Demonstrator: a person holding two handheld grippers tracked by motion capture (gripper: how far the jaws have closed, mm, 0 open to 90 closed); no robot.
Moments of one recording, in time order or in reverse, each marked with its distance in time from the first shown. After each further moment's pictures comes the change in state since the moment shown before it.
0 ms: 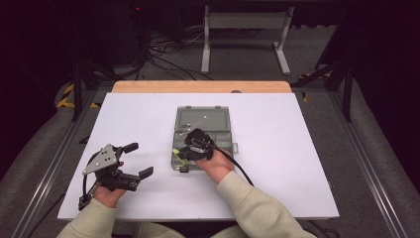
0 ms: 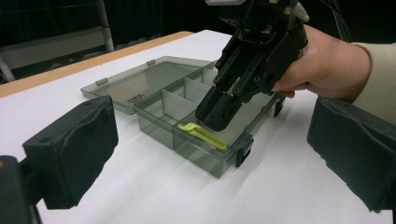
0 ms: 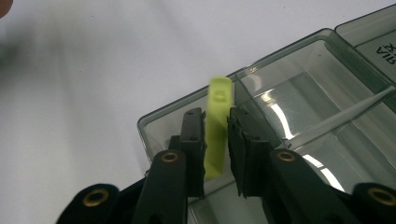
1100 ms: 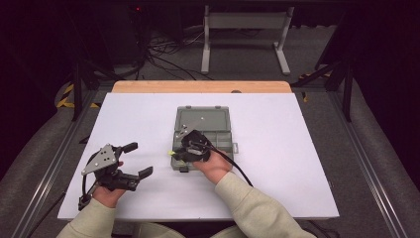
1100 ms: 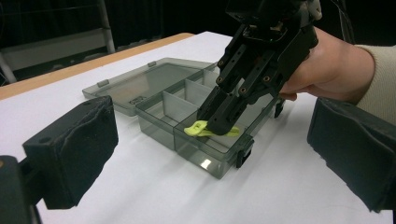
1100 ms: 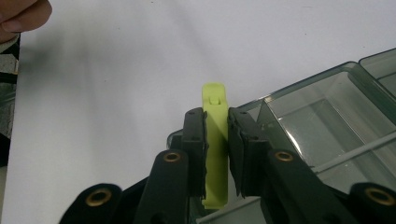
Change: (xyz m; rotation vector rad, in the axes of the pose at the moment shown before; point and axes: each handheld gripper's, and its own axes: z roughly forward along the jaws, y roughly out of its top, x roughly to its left) left arm 0.000 0.000 -0.001 -0.006 0.005 -0.005; right arm 0.011 0.006 -0.001 -0.050 0.035 -0.066
